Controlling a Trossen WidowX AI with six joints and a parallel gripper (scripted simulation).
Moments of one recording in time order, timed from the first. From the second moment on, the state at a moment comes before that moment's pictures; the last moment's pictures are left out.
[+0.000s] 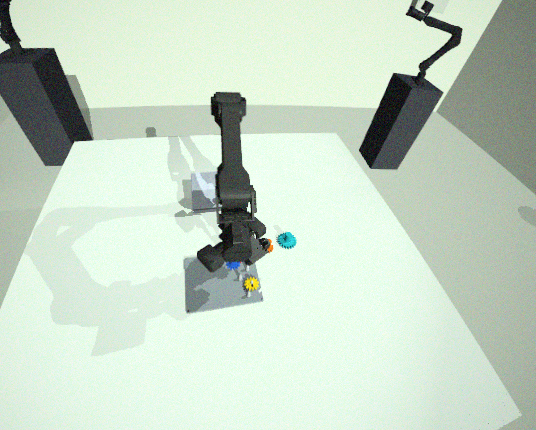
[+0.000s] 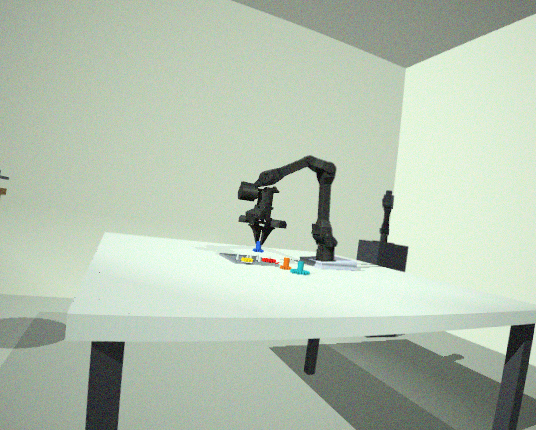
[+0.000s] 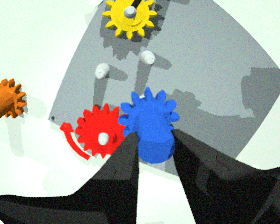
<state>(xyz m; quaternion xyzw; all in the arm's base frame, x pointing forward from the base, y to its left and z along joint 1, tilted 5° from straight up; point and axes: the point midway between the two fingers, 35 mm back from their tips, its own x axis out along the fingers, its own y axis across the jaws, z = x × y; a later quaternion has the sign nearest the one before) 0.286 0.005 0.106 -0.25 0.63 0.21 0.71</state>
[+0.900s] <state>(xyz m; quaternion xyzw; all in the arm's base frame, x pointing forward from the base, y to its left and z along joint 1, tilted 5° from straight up) 0.288 0.006 0.082 -0.10 0.66 0.09 0.74</state>
